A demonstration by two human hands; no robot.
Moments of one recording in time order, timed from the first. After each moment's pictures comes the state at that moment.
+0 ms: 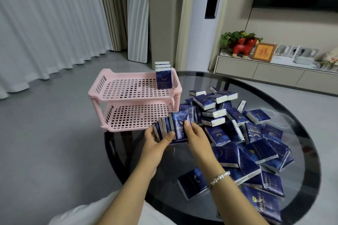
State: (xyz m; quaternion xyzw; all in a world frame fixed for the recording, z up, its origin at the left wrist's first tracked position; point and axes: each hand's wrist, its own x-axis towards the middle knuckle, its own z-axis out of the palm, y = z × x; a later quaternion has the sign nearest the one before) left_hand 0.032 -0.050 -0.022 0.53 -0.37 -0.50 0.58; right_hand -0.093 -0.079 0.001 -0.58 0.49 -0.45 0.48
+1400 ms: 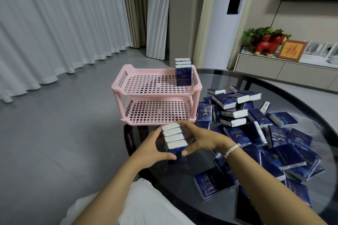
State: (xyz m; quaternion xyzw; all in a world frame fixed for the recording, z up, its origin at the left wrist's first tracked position) left_hand 0.106 -0.036 -0.039 0.64 -0.59 -0.37 0.33; right_hand -0.091 -0.134 -0.004 -0.80 0.32 -0.03 0.51
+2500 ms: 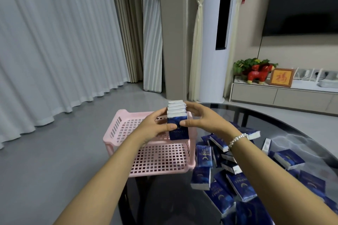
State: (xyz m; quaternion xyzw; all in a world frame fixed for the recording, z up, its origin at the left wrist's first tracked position) left_hand 0.118 -0.168 0.102 0.53 -0.55 -0.45 0.47; right_hand -0.083 -0.221 0.122 -0.78 0.34 -0.29 0.43
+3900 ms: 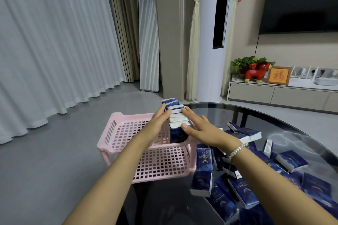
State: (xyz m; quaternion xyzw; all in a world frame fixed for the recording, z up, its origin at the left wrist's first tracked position) left_hand 0.109 -0.198 0.090 0.53 -0.56 -0.46 0.44; right_hand -0.082 -0.230 0.091 -0.85 0.39 -0.19 0.28
